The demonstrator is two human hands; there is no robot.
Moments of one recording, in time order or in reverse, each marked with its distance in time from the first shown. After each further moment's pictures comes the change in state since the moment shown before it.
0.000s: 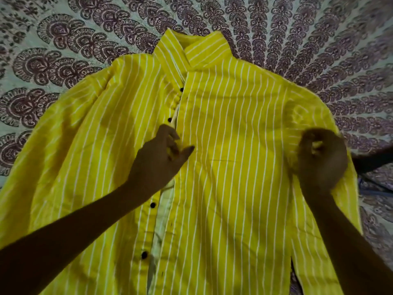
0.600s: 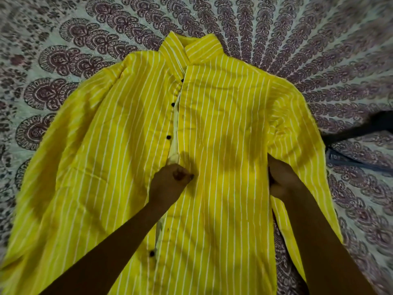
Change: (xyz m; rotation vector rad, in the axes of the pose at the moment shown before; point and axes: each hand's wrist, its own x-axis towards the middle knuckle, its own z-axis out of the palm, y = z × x) left_hand -0.102 -0.015 0.037 -0.129 -0.107 -0.381; right_hand -0.077 -0.024 -0.051 0.697 -0.807 0.913
